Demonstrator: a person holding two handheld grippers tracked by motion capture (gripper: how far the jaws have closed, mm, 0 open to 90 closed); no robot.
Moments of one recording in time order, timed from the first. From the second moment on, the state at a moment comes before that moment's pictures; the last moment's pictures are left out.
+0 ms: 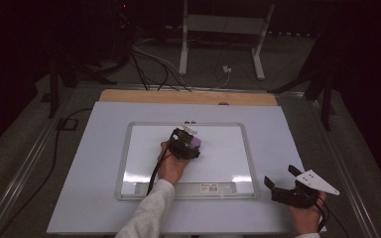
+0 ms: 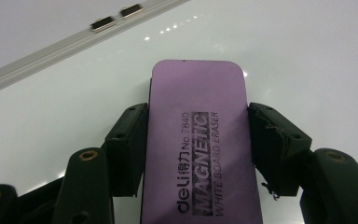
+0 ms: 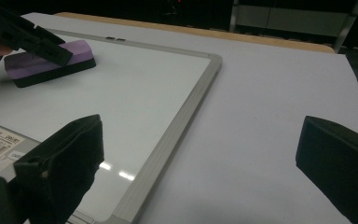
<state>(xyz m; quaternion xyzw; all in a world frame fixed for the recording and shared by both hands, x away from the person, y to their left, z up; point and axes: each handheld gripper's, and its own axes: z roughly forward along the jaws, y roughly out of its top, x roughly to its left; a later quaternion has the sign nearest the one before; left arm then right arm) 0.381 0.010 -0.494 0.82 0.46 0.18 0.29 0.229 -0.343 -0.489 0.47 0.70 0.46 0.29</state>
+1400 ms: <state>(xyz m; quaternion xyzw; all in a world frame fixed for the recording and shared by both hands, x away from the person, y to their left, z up) 0.375 0.055 -0.470 0.77 0.51 0.21 0.32 0.229 -0.345 -0.490 0.47 0.69 0.46 0.29</state>
